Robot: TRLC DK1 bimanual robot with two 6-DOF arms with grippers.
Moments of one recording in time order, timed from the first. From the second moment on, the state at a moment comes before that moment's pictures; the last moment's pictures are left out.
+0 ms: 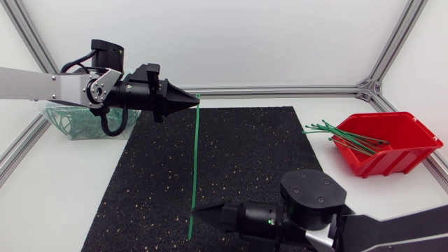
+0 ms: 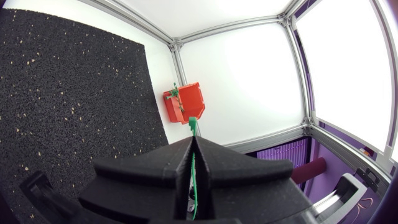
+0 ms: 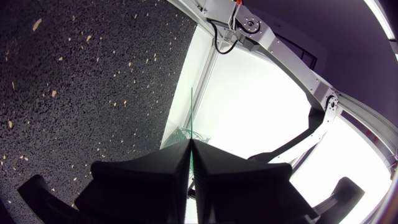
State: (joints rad) left arm -0.18 1.84 1.20 -0.03 1.24 -0.65; right arm 0.93 1.56 0.31 0.99 -0.36 -2.04
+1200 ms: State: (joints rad) left arm -0.18 1.84 1.20 -0.03 1.24 -0.66; right arm 0.94 1.56 0.31 0.99 -0.33 -2.05
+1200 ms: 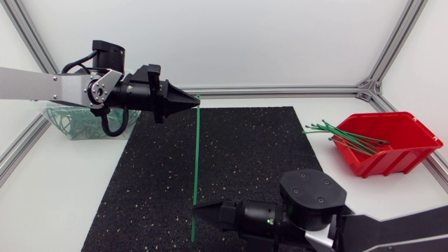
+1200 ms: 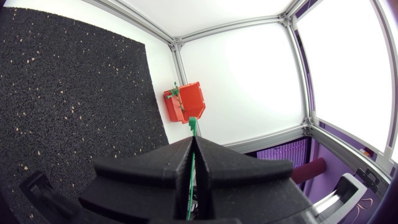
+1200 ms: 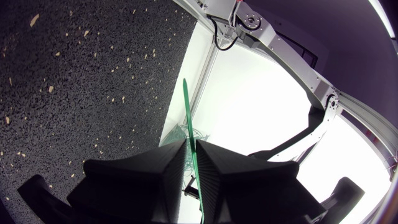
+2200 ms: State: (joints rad) left arm -0.19 1.84 1.20 -0.04 1.24 -0.65; right arm 0.96 1.53 0.28 0.99 -0.33 -2.05
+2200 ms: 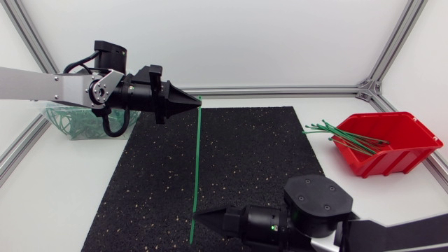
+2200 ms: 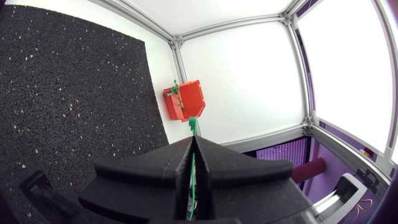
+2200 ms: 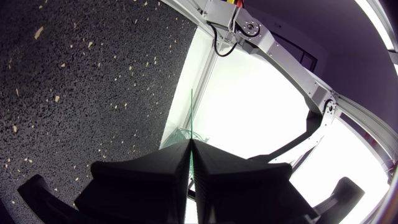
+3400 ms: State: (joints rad) left arm -0.23 1.78 1.13 -0.02 1.20 -0.60; right arm 0.86 1.39 0.58 0.09 -0.34 -0.78
